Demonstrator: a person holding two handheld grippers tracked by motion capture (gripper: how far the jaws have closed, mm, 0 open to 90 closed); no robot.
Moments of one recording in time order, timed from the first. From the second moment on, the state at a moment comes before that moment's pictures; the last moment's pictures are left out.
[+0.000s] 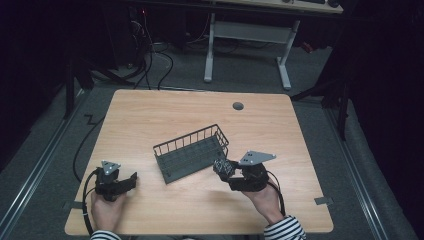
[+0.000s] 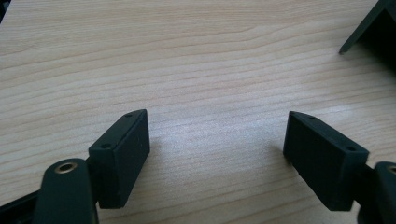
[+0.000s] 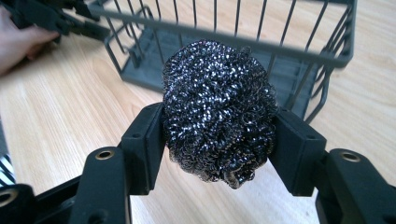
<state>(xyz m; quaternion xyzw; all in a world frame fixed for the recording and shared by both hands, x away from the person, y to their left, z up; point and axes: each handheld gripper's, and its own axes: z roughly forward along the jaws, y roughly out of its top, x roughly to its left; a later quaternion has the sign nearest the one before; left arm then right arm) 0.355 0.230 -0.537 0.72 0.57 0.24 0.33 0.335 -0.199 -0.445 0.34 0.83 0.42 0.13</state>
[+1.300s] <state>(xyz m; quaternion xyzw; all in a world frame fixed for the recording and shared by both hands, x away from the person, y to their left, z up) 0.355 0.231 -0.537 0.72 0.57 0.24 0.33 0.421 -0.166 -0.397 0.36 0.82 0.41 0.15</state>
